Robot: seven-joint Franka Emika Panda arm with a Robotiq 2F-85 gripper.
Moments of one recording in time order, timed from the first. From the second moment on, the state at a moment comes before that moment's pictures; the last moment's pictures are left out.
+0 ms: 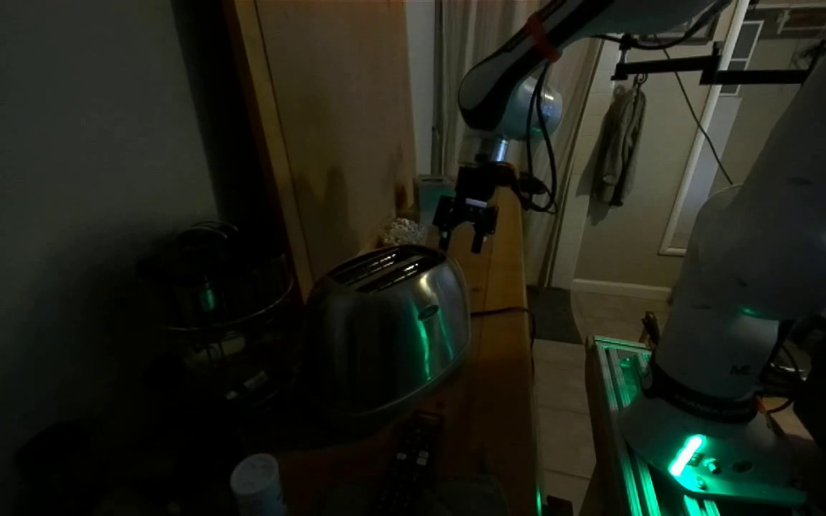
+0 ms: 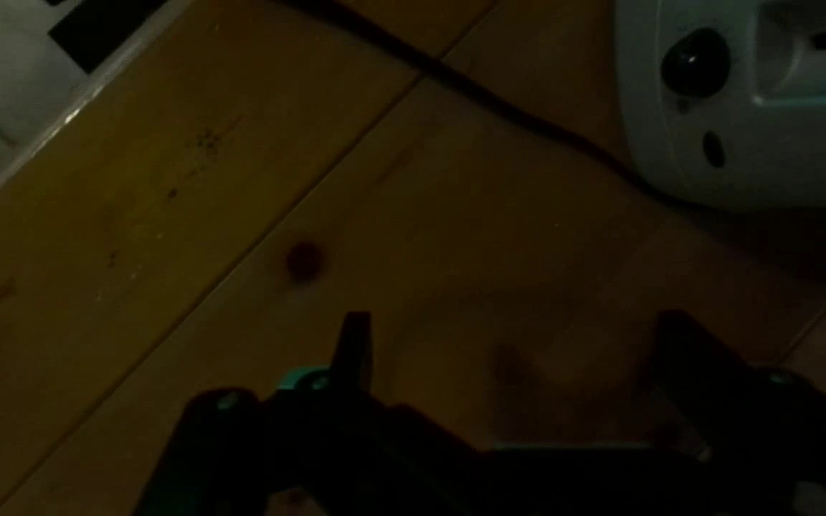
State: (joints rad) arm -0.25 -0.26 -0.35 -2.56 0.27 2.25 -0.08
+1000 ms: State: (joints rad) arm -0.27 -0.18 -0.41 -2.55 0.48 1.81 -0.15
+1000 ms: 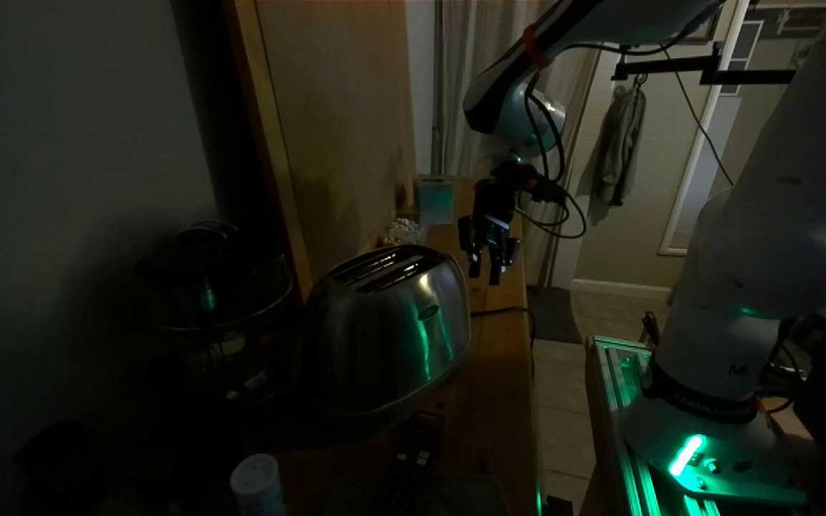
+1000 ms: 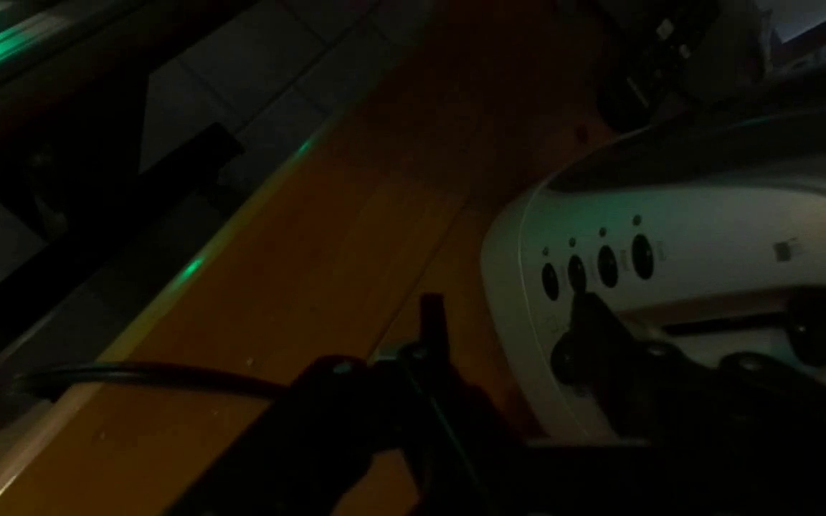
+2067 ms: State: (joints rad) arm -0.29 -0.01 -0.40 -2.47 0.62 1.67 -0.17
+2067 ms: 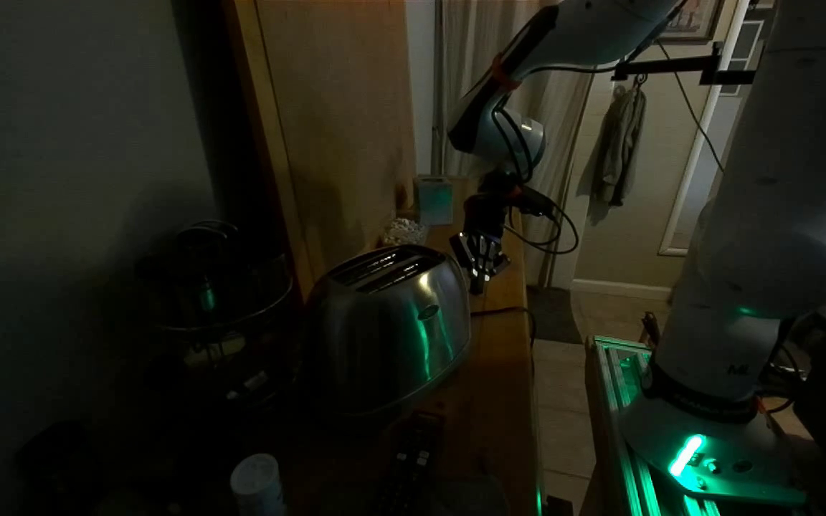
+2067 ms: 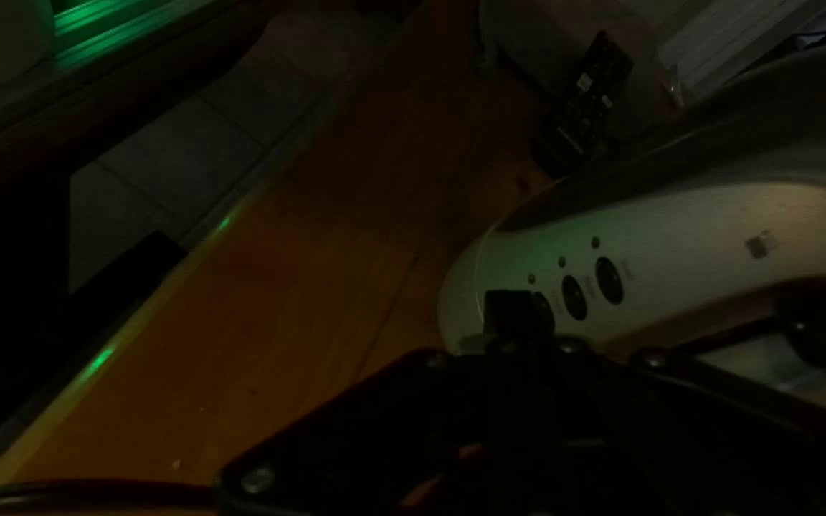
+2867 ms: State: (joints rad) arm -0.31 0.10 -0.39 -2.46 0.63 1.54 -0.14
